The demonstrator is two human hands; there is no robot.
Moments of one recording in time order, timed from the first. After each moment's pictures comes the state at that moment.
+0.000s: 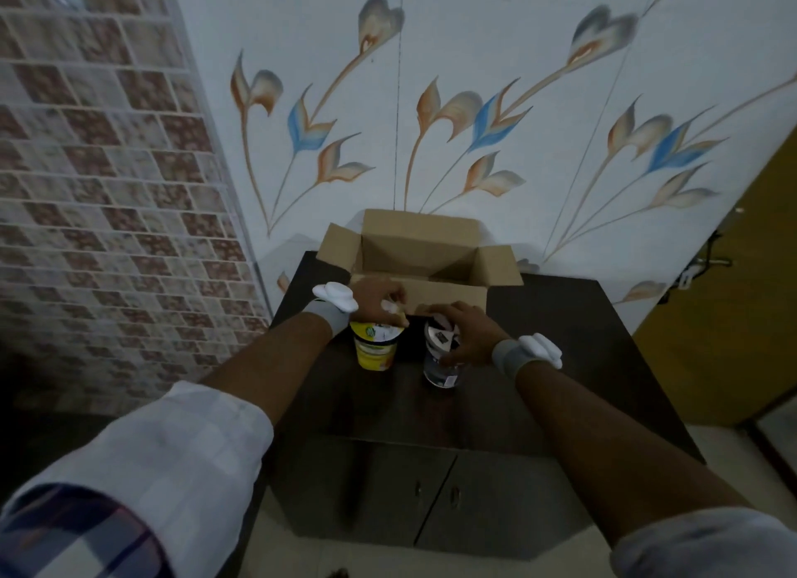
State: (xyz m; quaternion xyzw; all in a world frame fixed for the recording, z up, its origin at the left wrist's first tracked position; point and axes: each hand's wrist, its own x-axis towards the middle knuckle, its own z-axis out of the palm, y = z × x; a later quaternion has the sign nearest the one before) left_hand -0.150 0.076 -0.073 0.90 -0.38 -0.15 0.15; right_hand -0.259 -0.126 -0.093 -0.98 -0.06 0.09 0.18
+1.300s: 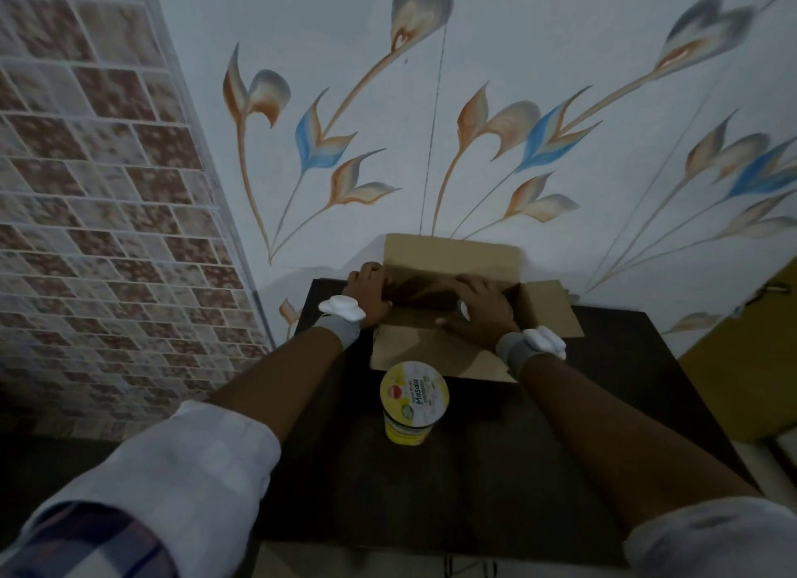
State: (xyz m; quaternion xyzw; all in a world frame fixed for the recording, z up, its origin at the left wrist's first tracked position) left_hand 0.011 0.091 -0.129 0.95 -0.25 -0.03 0.18; right_hand -0.107 -0.115 -0.095 -0.99 0.00 -0.03 0.17
